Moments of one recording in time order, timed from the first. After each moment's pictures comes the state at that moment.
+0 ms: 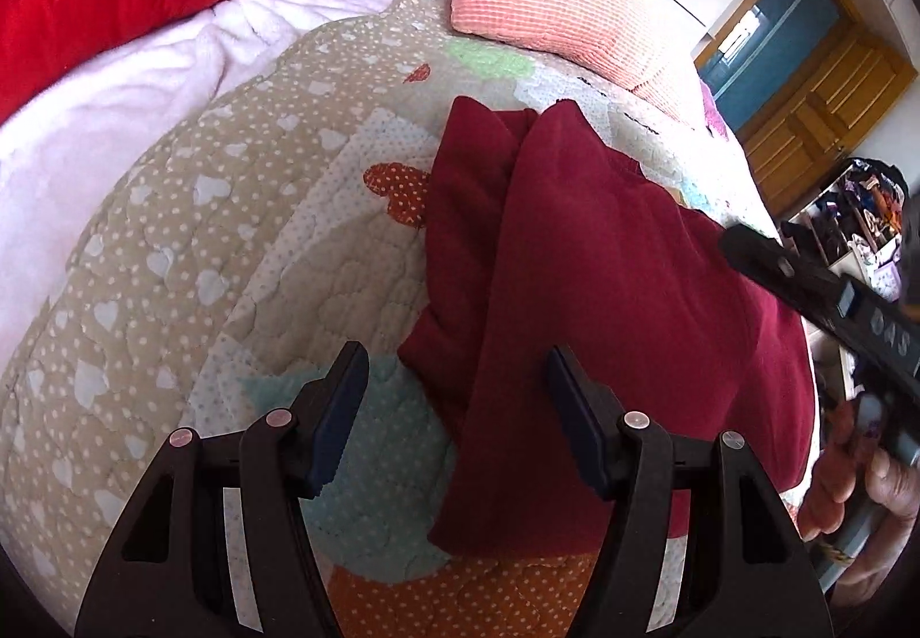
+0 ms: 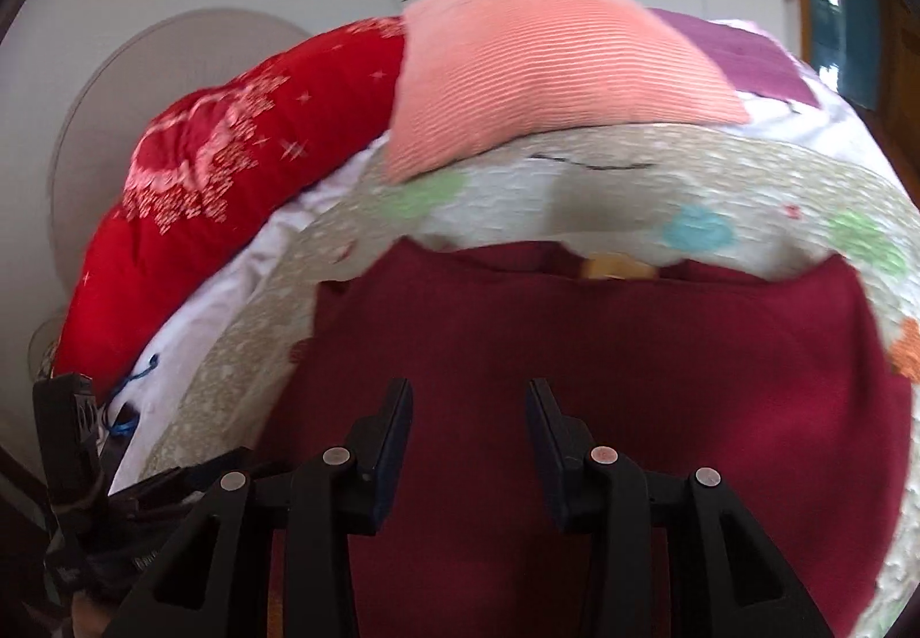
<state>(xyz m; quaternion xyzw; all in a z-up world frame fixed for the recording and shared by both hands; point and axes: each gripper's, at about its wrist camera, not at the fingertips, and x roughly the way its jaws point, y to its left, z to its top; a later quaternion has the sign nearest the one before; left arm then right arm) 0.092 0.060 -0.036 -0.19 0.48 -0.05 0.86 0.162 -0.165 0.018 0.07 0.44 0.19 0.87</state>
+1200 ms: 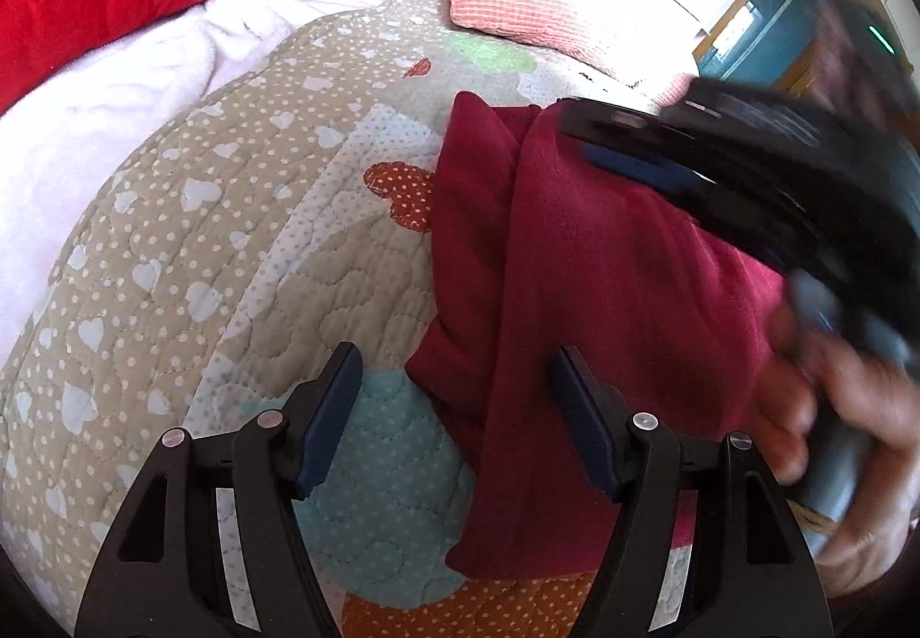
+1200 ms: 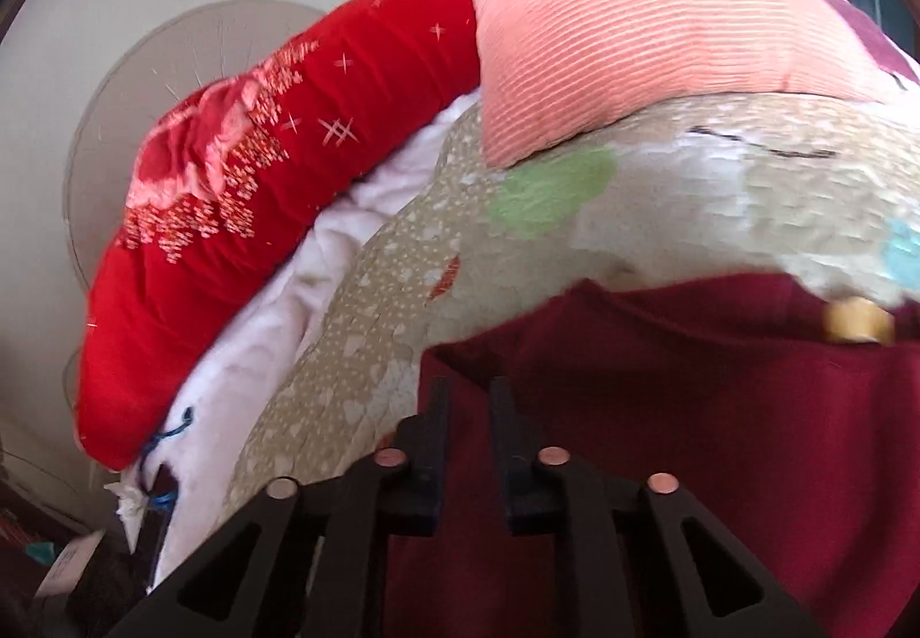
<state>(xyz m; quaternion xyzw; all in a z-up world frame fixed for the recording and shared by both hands) 0.099 0.063 -0.045 -0.19 0.48 -0.06 0.85 0.229 -0.082 -0.012 0.14 0.47 0.23 0.84</state>
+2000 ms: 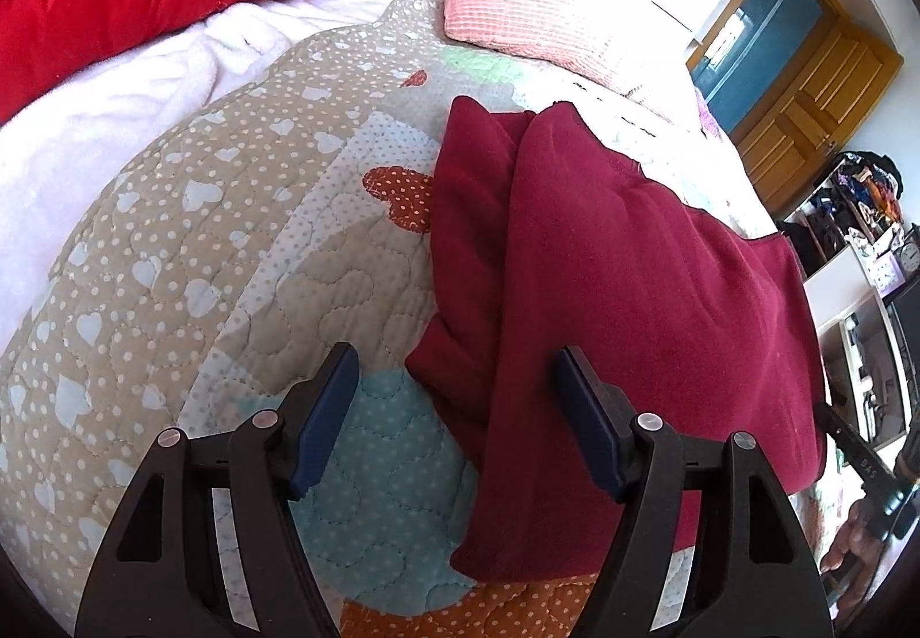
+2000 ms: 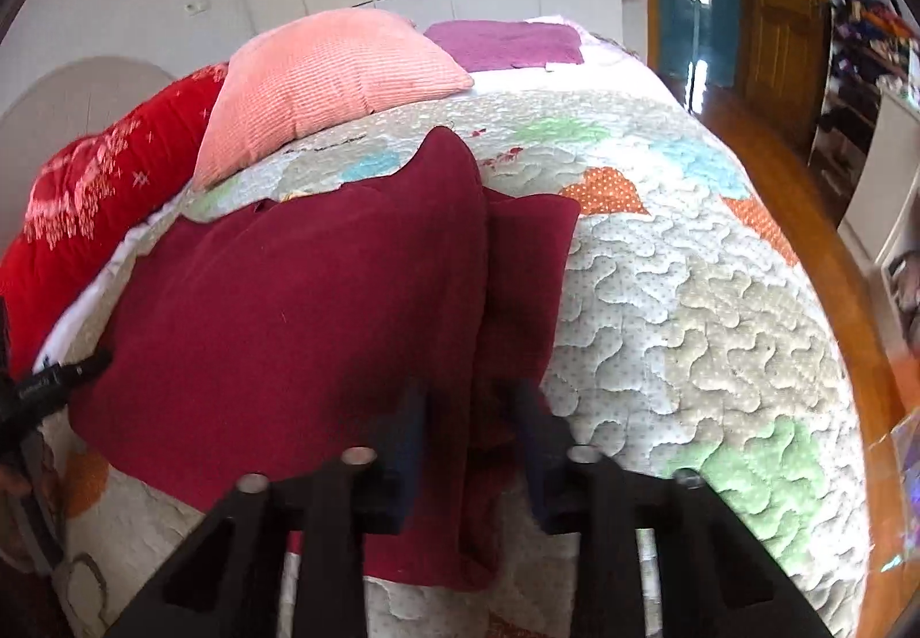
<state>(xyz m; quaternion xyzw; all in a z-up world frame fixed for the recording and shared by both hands) 0.084 0.056 -0.049 -0.18 0.45 -0.06 0.87 0.051 -0.338 -0.017 0.07 0.42 0.00 0.90</state>
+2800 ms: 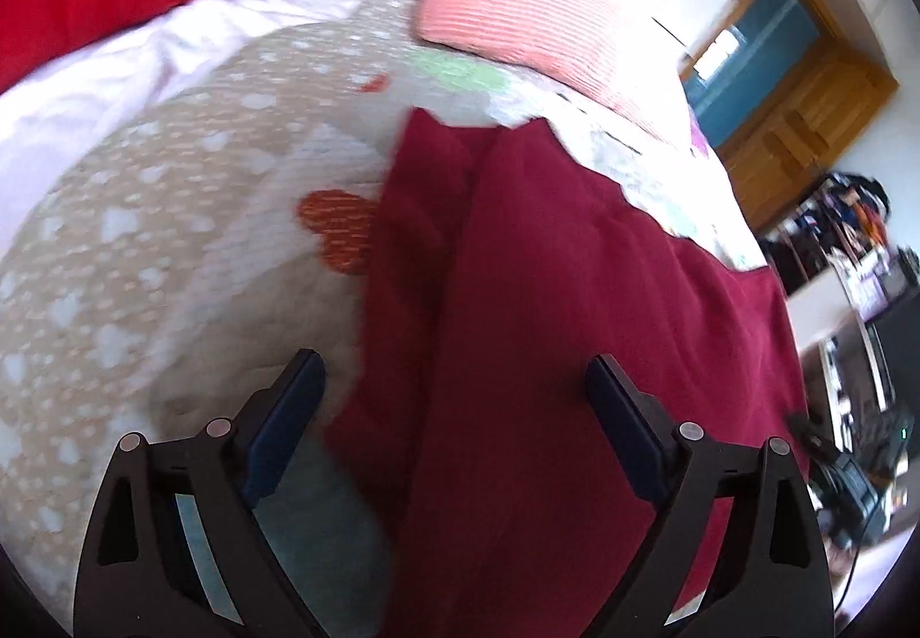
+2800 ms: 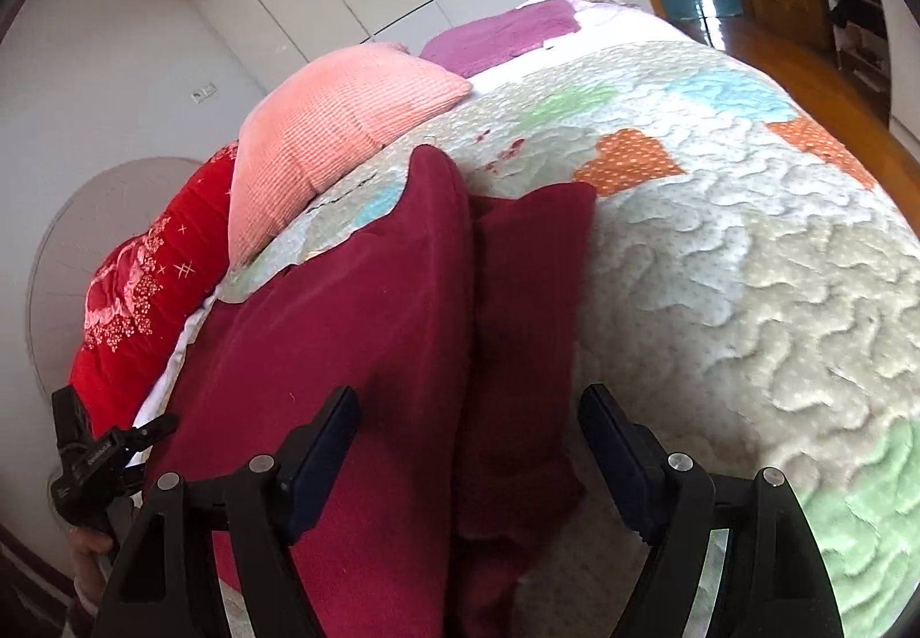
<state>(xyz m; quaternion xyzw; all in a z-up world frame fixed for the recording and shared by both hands) 0.117 0.034 -0.051 -0.20 0.45 -0.09 0.86 0.080 -0.371 -0.045 0.23 0.39 0.07 0.89</state>
